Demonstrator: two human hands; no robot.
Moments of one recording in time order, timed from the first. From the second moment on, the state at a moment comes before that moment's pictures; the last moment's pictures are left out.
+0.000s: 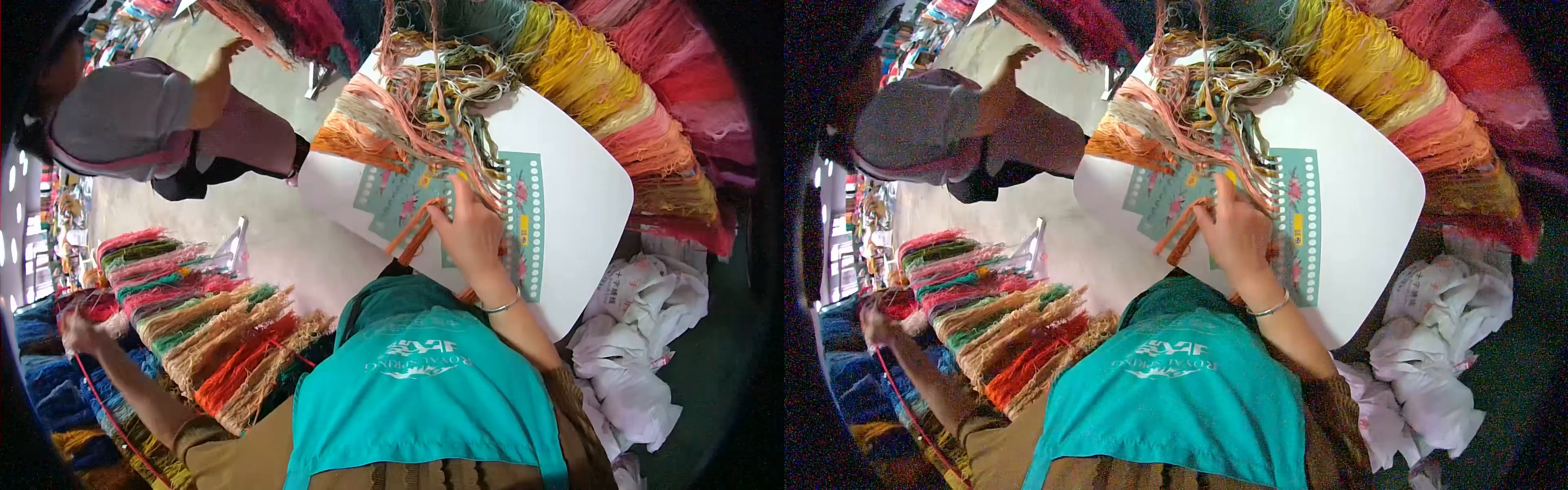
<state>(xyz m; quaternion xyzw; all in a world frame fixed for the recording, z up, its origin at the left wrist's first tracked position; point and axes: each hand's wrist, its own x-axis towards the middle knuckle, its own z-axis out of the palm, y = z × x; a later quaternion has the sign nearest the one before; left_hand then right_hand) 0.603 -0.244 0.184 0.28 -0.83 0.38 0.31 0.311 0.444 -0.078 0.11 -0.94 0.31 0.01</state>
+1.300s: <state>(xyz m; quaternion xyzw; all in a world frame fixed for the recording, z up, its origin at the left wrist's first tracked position) 0.335 0.277 -0.006 0.03 -0.81 -0.56 -0.16 0.333 0.455 -0.041 0.16 -0.80 0.57 -0.02</state>
